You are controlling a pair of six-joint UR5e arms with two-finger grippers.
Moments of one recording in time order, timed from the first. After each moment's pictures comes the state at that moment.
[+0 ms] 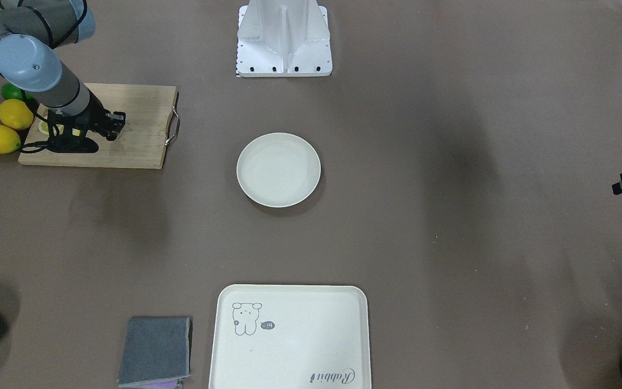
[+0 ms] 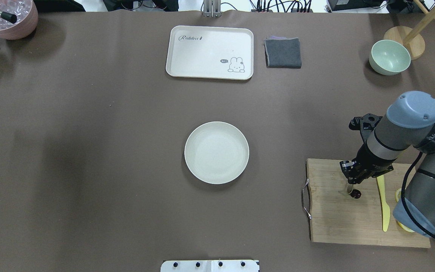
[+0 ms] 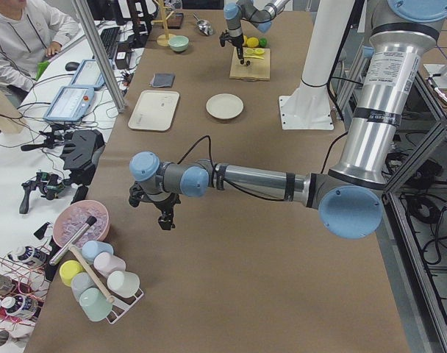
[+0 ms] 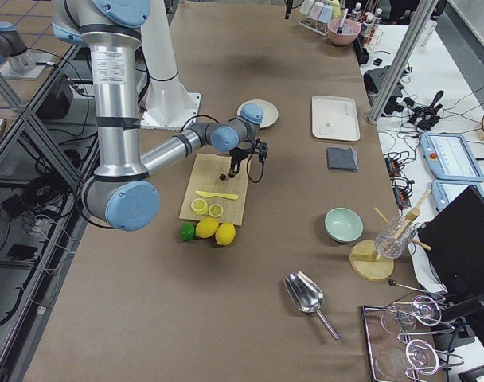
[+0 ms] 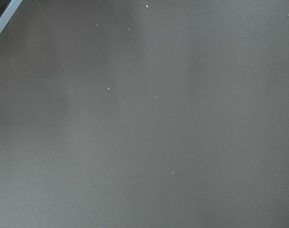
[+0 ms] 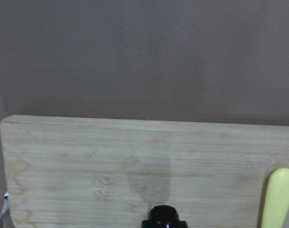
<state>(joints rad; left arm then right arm) -1.36 -1.79 -1.45 -1.59 -2.42 -0.14 0.69 -1.52 1.94 -1.54 2.20 0.95</state>
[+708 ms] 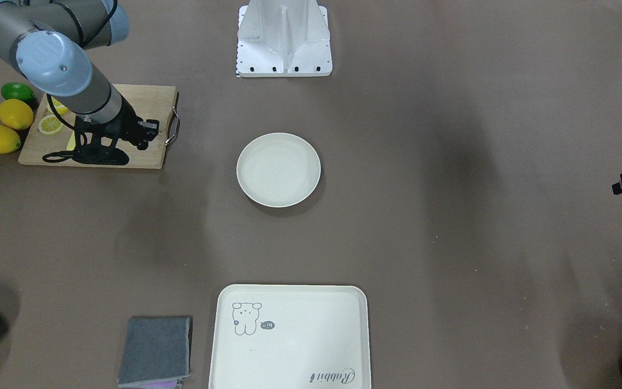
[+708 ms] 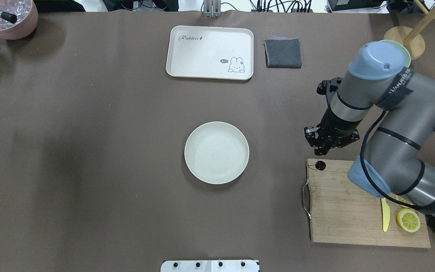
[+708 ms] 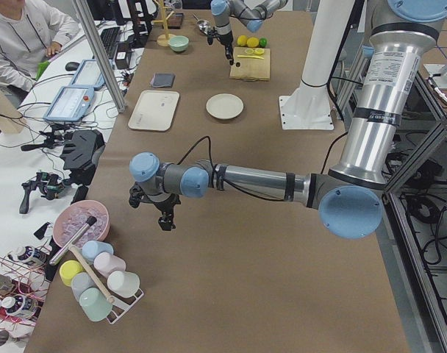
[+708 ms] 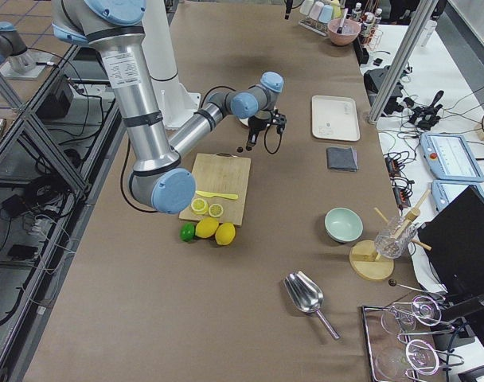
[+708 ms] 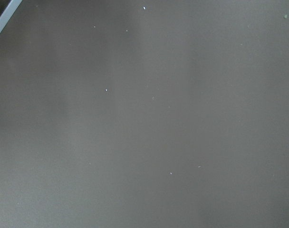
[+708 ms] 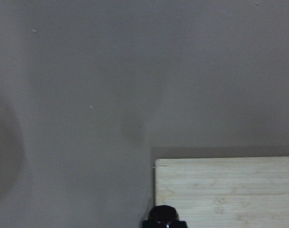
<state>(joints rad) -1.36 -1.79 -1.44 -1.59 -2.42 -0.14 0.75 -1.18 1.90 -1.83 2.24 0.98</state>
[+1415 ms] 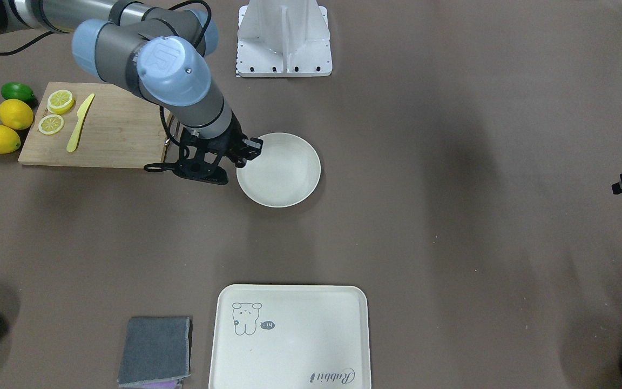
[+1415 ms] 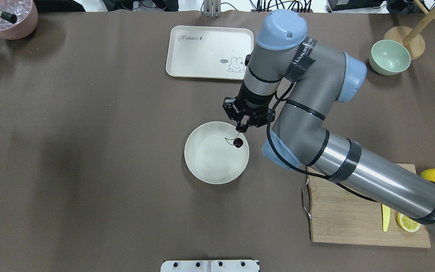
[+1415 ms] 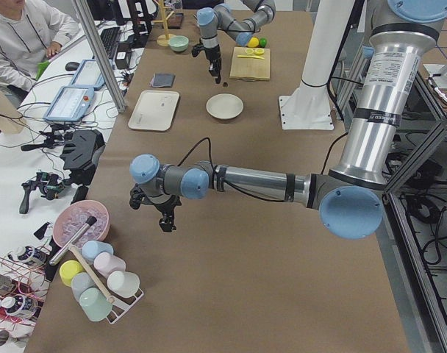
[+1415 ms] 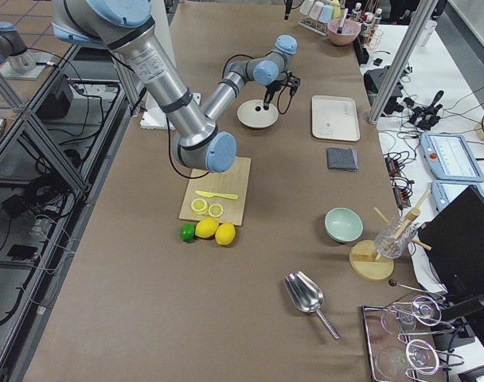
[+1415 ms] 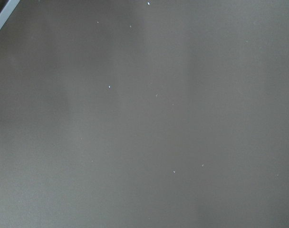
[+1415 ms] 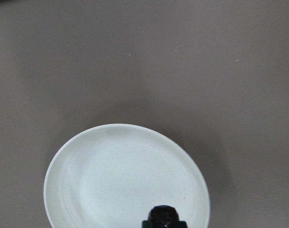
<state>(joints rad) -1.36 -1.78 -1.44 -1.59 -2.42 -0.14 0.66 -0.82 1.58 -1.60 2.23 1.37</state>
